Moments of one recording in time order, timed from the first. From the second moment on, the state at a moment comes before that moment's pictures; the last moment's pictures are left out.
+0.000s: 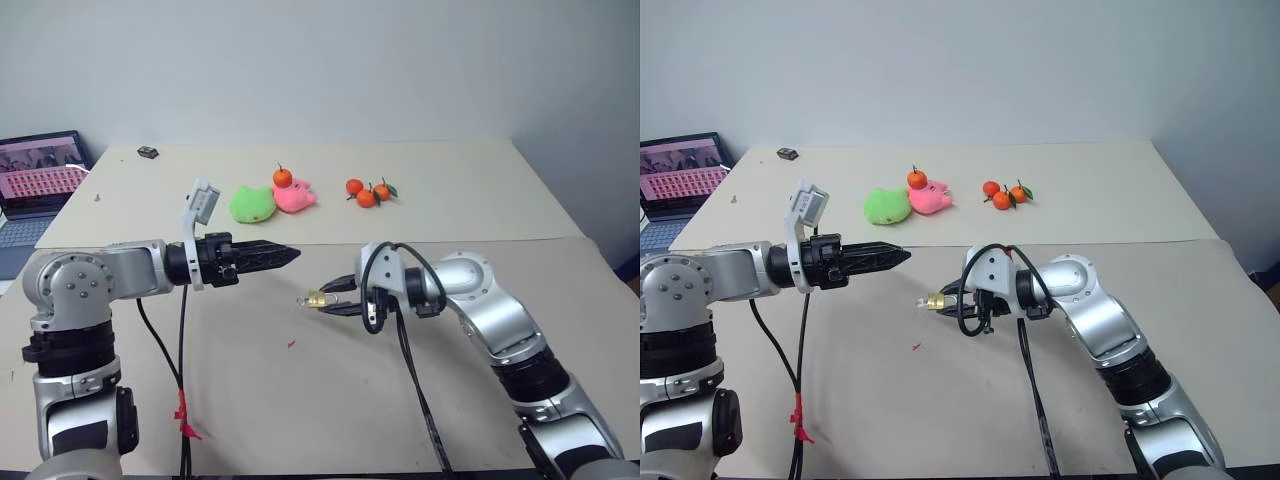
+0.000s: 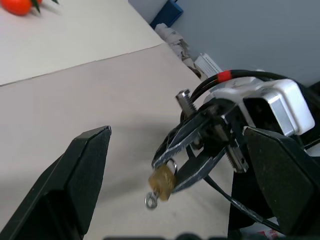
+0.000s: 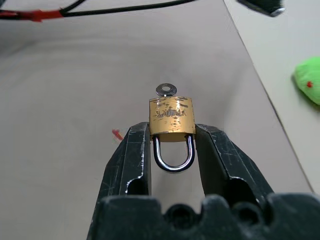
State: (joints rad) left arm -0.61 0.62 0.29 -0.12 -1.11 1.44 -0.63; right arm -0.56 -0.56 0.30 -0.25 0.16 0.41 1.10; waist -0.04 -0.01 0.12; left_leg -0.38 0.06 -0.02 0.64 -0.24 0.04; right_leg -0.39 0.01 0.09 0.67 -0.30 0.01
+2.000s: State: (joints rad) left arm -0.63 0.53 0.22 -0.10 -1.15 1.44 -0.62; right arm -0.62 -0.63 0.23 -0.33 0.28 0.49 1.08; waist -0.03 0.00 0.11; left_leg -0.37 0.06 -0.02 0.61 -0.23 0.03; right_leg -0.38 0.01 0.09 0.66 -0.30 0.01
